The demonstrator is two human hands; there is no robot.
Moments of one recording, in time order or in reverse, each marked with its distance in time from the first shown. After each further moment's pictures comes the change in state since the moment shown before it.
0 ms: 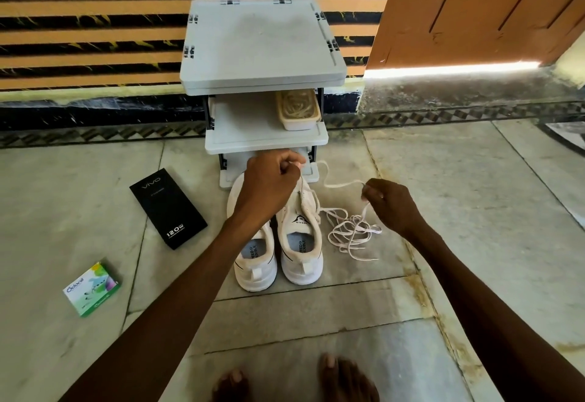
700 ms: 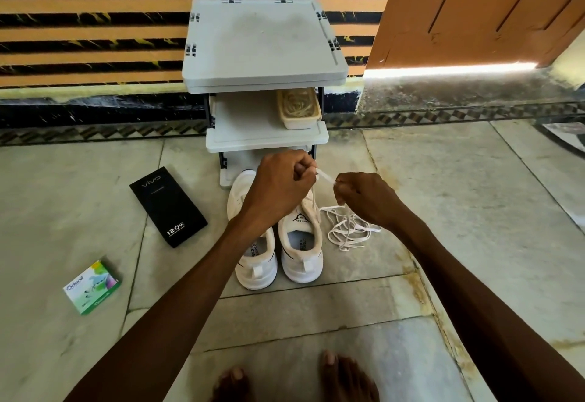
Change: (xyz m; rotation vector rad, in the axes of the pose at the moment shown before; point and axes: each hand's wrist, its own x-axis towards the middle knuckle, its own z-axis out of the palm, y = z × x) left_hand -0.005 0.007 0.003 0.132 -0.056 0.185; right_hand 0.001 -0.070 -0.005 -0.045 -0.182 -0.049
